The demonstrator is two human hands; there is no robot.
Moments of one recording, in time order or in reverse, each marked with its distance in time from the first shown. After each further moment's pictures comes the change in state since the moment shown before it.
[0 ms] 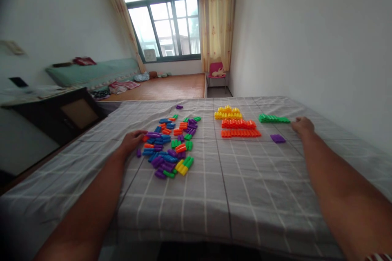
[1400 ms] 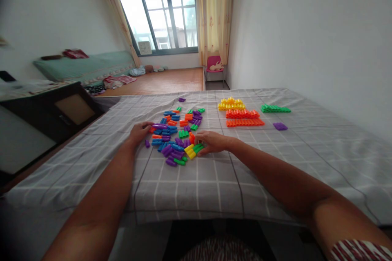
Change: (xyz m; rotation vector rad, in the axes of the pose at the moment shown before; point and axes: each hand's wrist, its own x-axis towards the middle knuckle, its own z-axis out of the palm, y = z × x) left_hand 0.008 -0.016 0.012 0.057 -0.016 0.030; right_hand -0.276 -0.313 -0.064 0.571 -1.057 -1.345
